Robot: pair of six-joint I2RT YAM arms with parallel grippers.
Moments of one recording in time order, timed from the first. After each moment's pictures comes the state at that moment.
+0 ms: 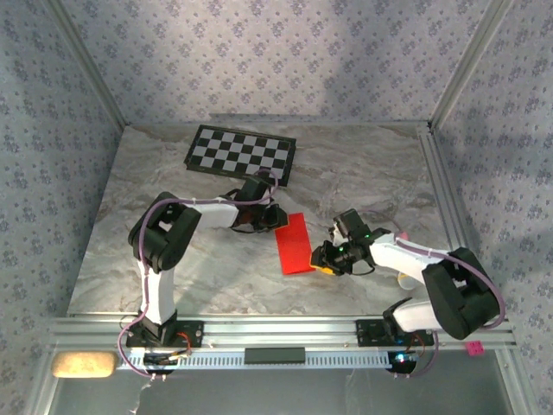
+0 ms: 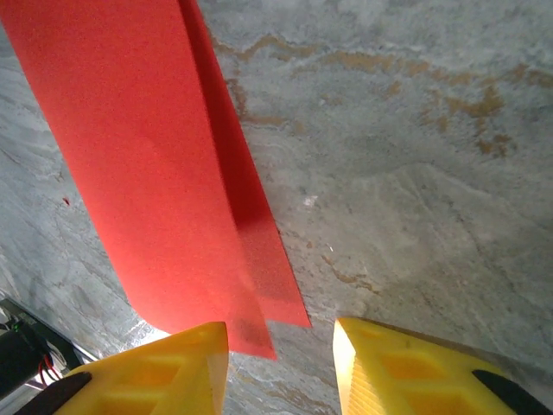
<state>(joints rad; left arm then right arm) -0.64 1.95 1.07 -0.04 0.46 -0.79 0.51 1.35 0.54 -0.37 -0.49 0.78</state>
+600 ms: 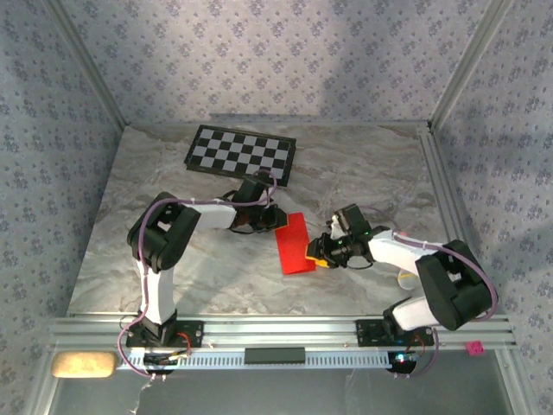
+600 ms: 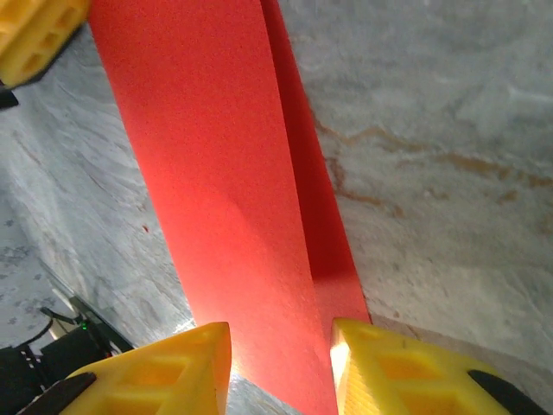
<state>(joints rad) -0.63 1.95 1.05 0.00 0.49 -0.77 0.47 1.41 0.55 -0.21 -0.60 0.82</state>
